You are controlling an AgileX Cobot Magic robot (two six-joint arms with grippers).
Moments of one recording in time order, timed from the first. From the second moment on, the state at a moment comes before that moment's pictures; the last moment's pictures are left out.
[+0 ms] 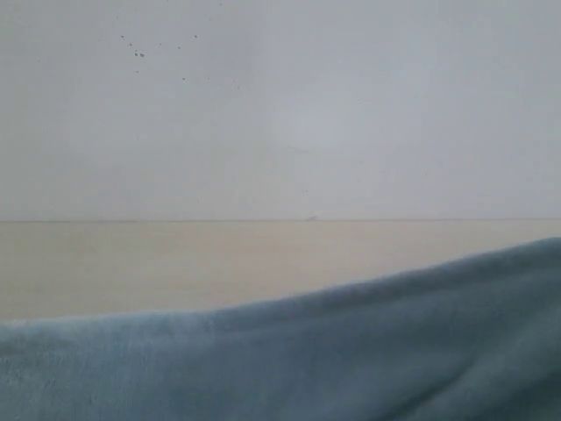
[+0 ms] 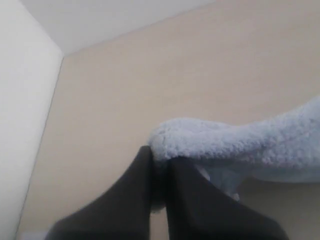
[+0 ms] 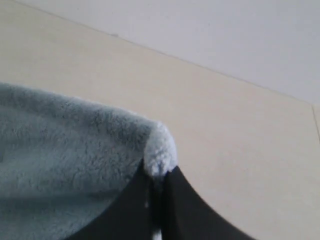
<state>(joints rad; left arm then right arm) -0.26 0.32 -0.87 0.35 1.22 0.05 0.23 0.52 -0.76 -0.06 0.81 -0.15</state>
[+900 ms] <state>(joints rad) -0.29 0.50 -0.86 0.51 1.09 0.09 0.68 0.58 -0.75 -0.89 1.08 0.31</state>
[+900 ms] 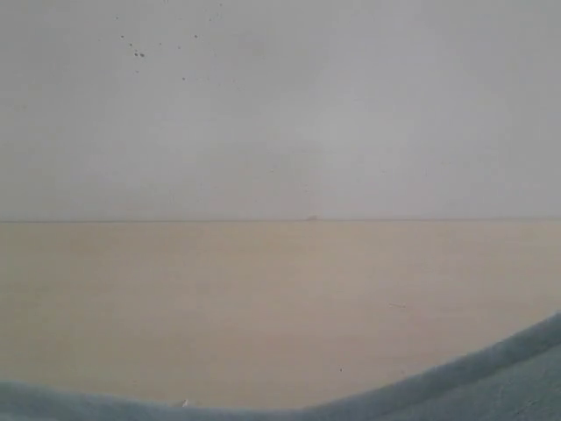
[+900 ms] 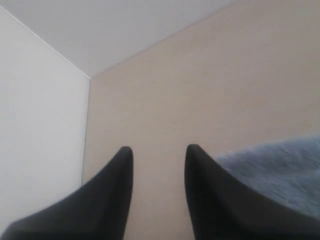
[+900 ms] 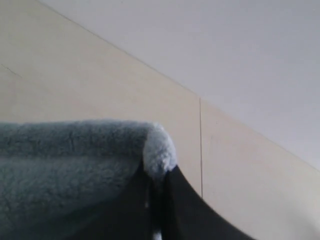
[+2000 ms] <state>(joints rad) -0.29 1.03 -0.68 0.23 1.03 0.17 0.11 1.53 -0.84 -1.04 0.23 0.77</state>
